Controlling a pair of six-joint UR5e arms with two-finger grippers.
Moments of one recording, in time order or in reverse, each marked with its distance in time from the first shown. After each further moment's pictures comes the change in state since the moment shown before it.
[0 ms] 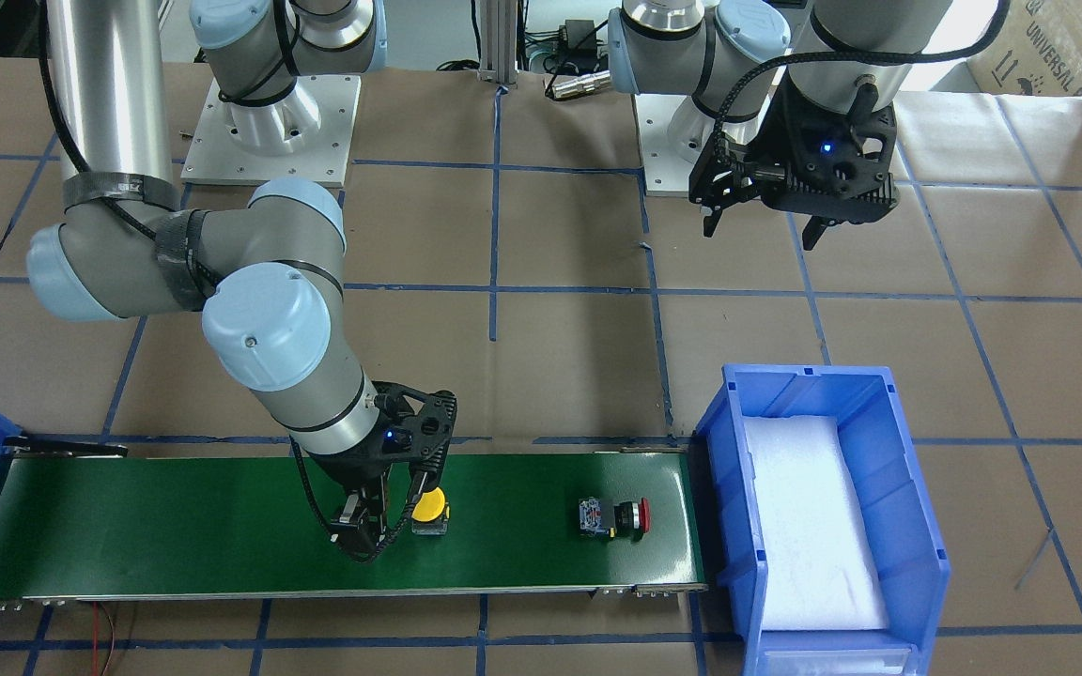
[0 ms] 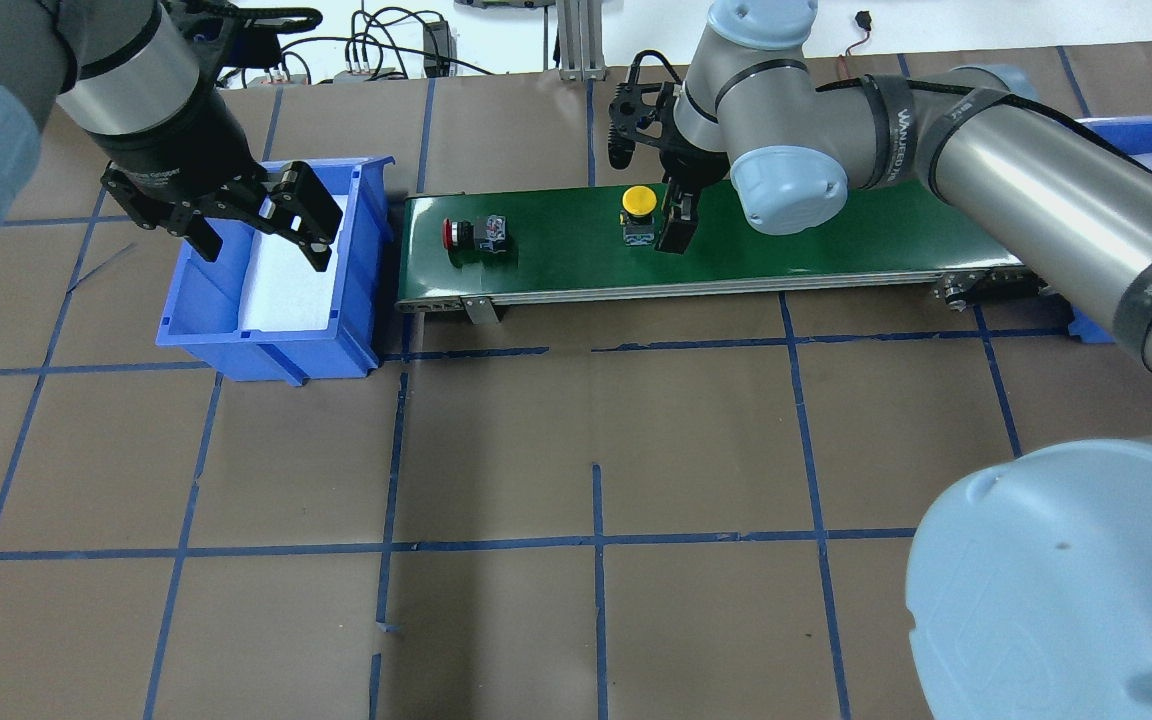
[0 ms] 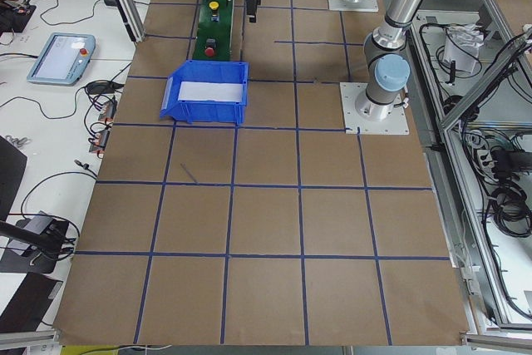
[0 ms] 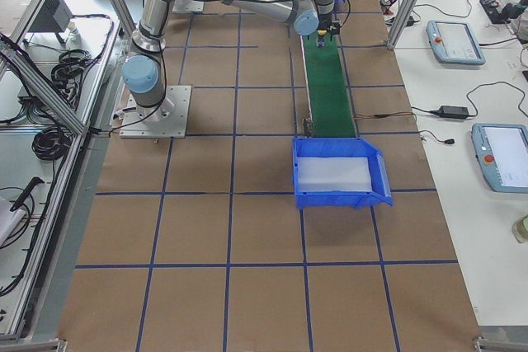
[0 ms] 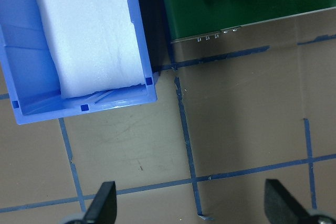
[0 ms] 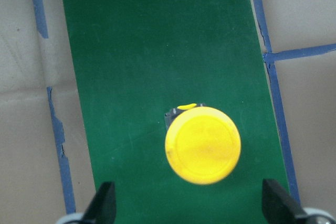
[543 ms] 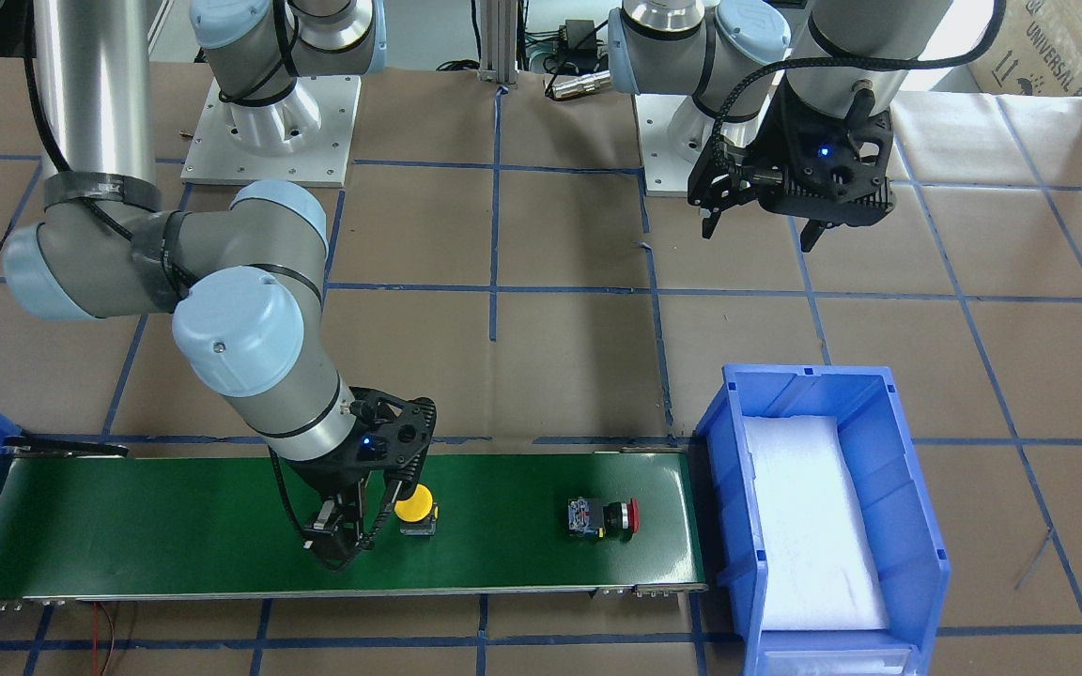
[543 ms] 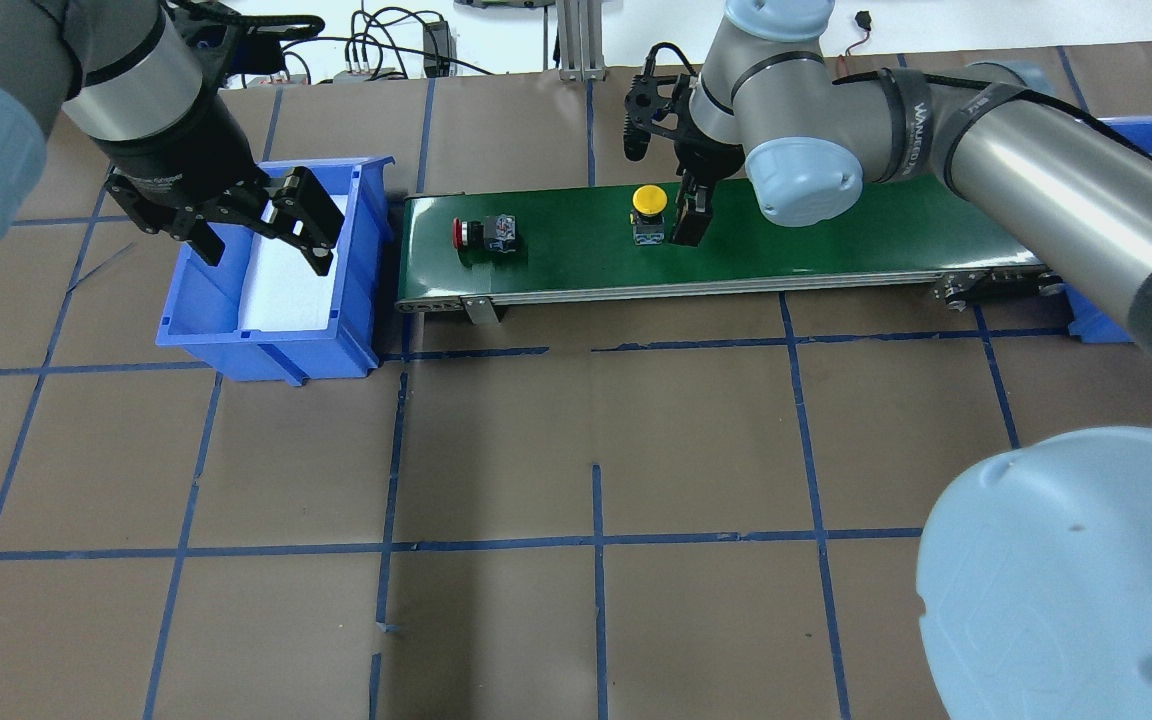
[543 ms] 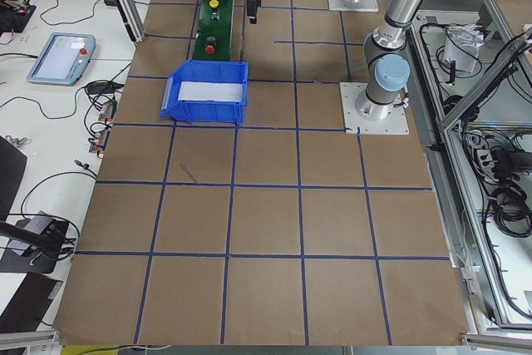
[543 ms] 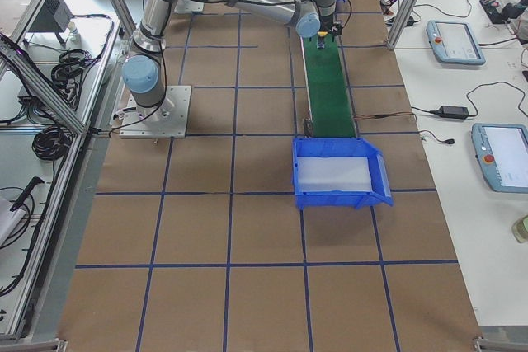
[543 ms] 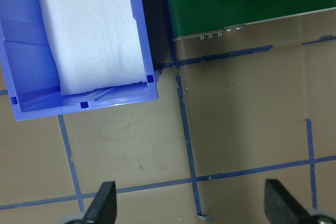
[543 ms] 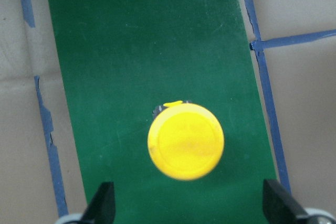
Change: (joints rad) left arm 0.000 0.001 -0.008 0.003 -0.002 0.004; right arm -0.042 -0.029 -0.001 0.044 -0.006 -0.002
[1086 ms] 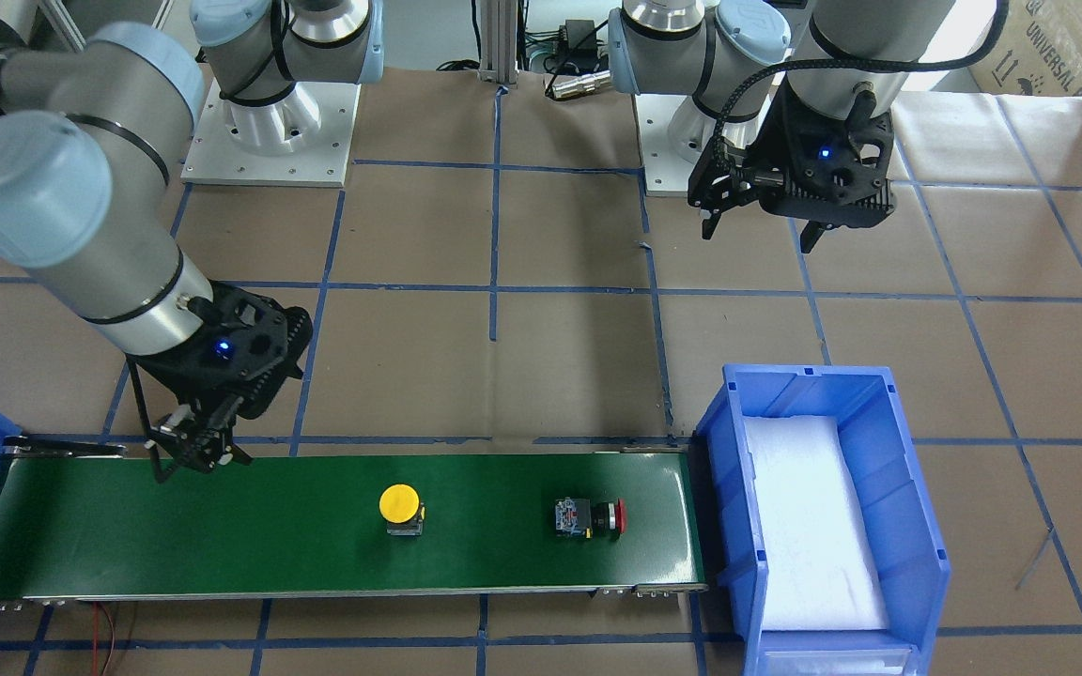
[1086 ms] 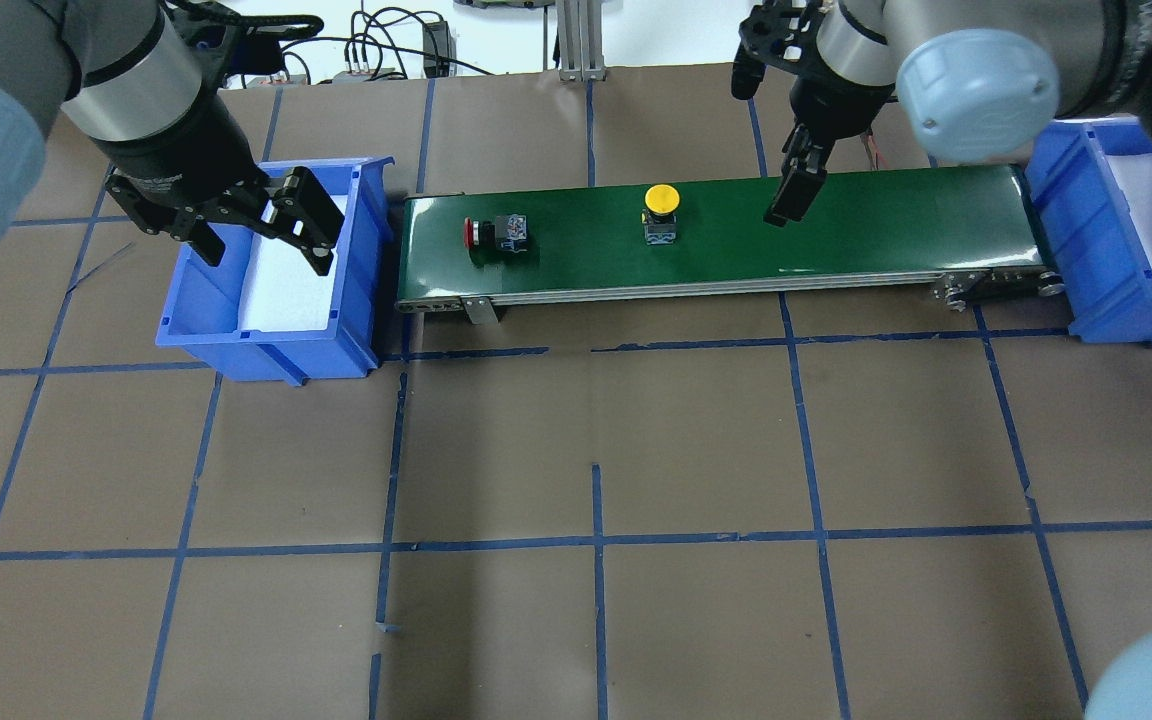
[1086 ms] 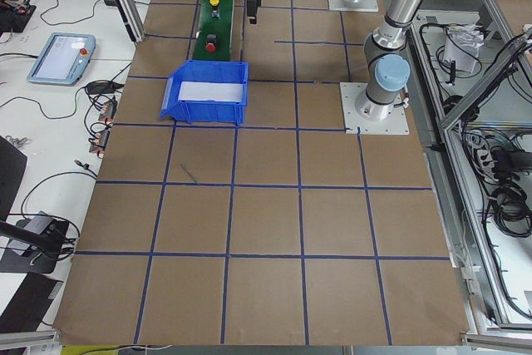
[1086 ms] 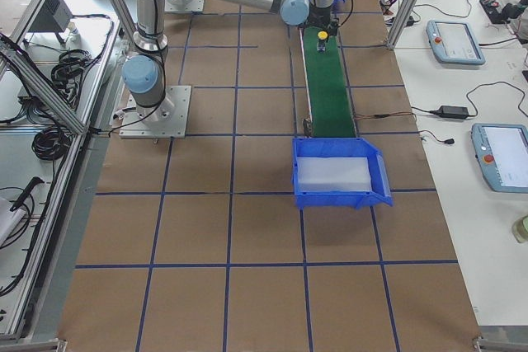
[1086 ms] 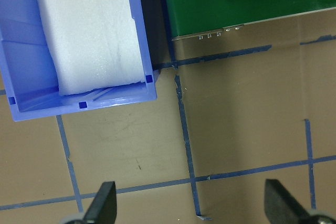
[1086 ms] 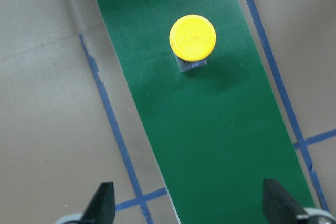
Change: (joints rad) left arm 0.004 -0.002 0.001 0.001 -0.003 0.003; right arm -0.131 -0.232 0.010 0.317 -0.001 0.074
